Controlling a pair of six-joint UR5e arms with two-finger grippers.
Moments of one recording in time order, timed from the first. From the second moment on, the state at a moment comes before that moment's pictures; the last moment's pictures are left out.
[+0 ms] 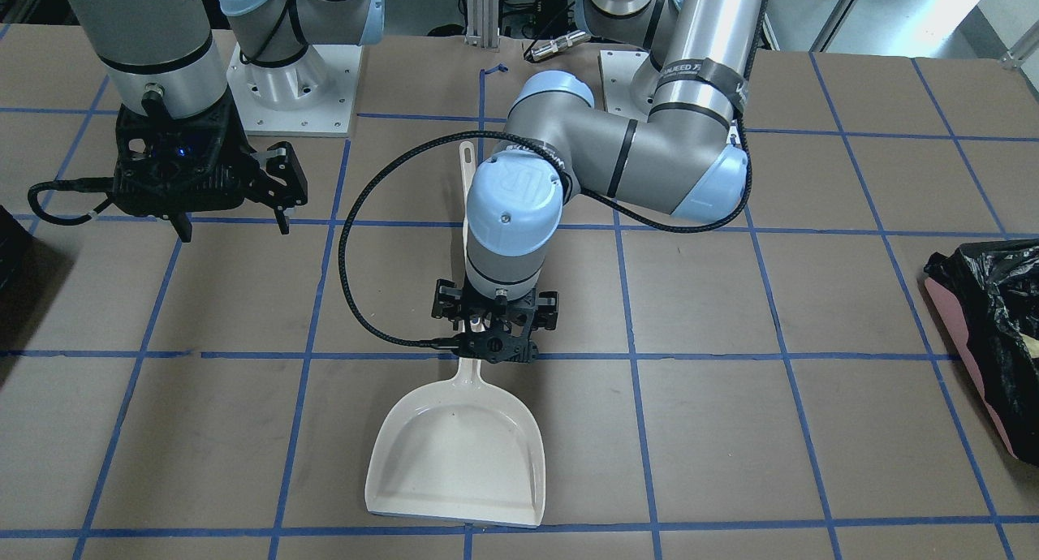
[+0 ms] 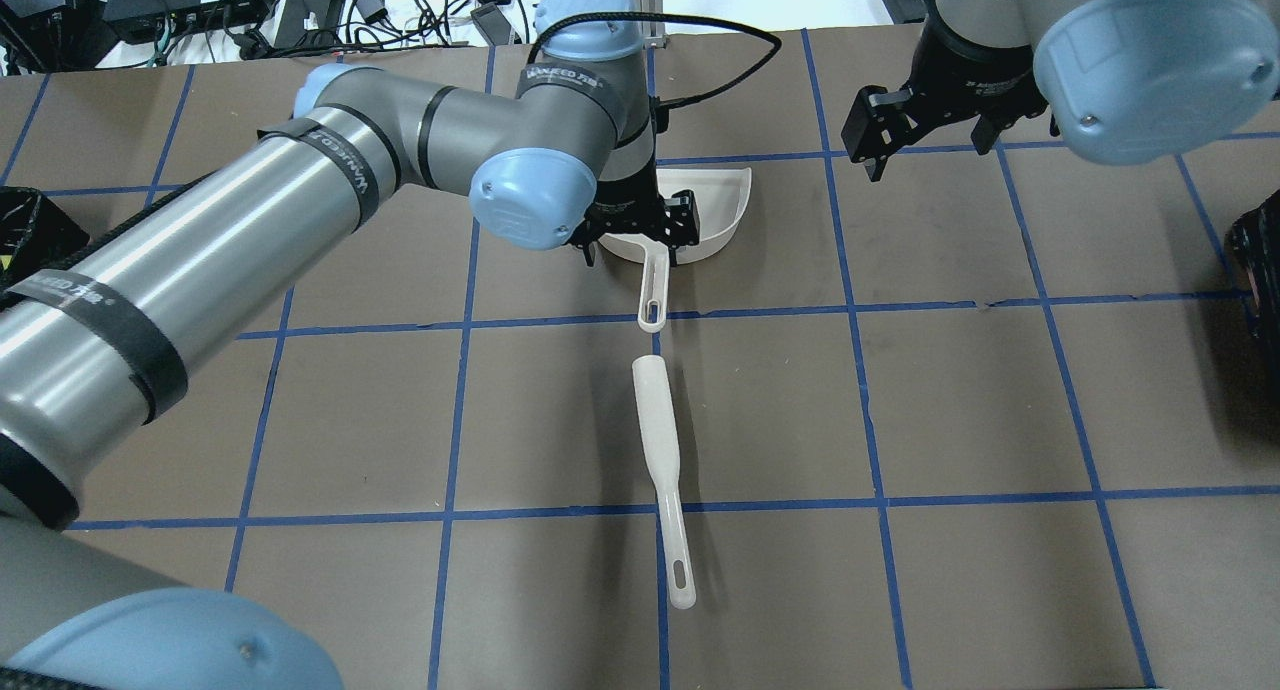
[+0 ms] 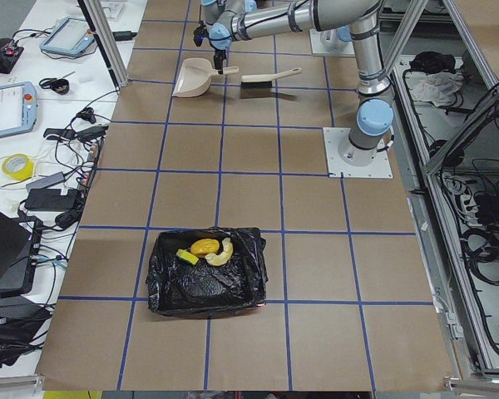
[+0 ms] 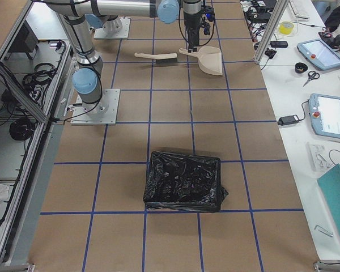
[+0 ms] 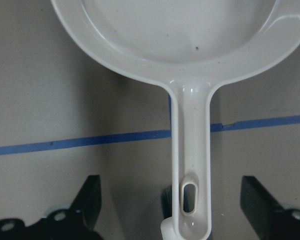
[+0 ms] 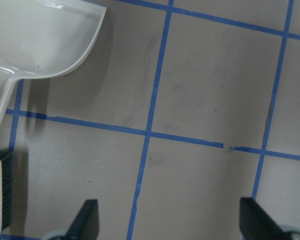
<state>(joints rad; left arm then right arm) -1.87 -2.03 -1.48 -1.23 1.50 -0.25 1.61 -1.51 1.58 -1.74 -1.65 -0.14</state>
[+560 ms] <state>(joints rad) -1.58 -1.89 -1.48 -1.28 1.50 -0.05 1.61 -1.51 1.58 -1.74 -1.66 -0.14</state>
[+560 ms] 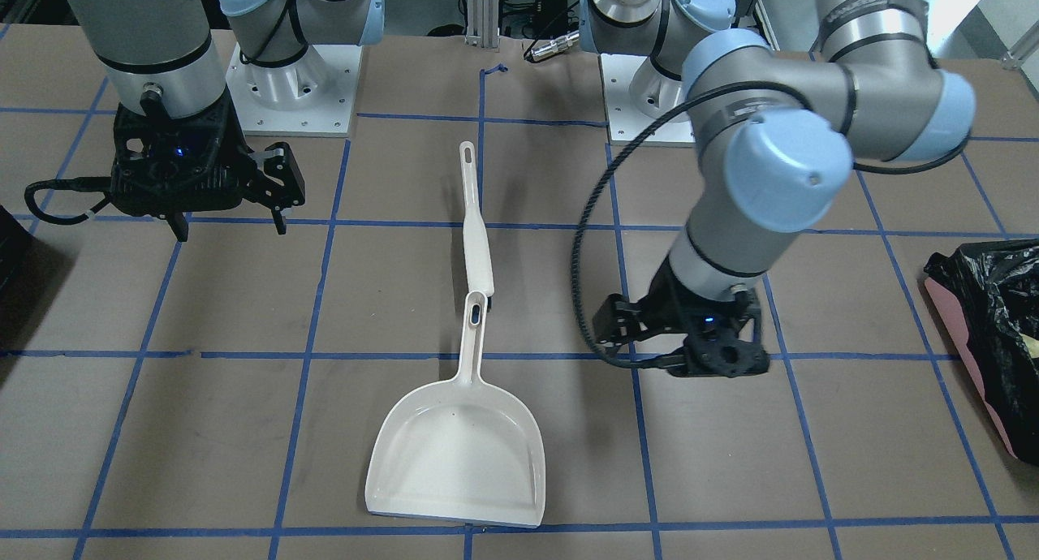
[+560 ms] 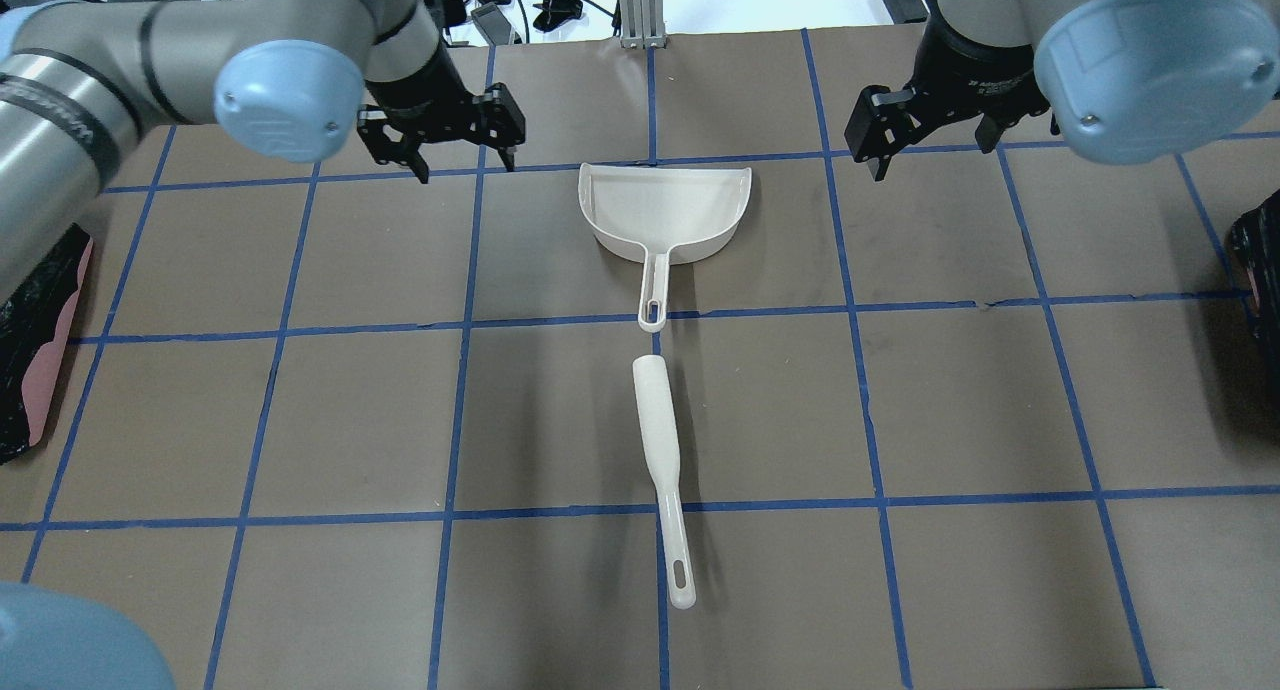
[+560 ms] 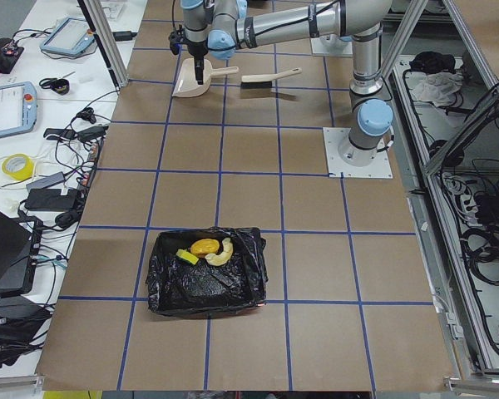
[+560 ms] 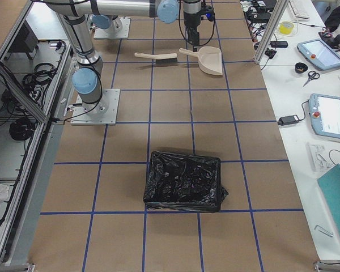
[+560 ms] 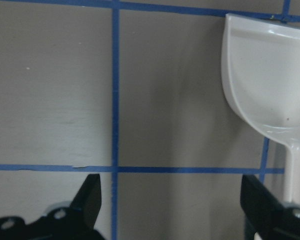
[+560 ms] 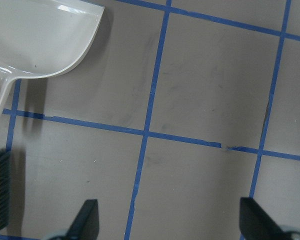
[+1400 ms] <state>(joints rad) -1.46 -1.67 -1.55 -1.42 1.57 0.12 1.61 -1.51 1.58 -1.74 -1.66 -0.14</state>
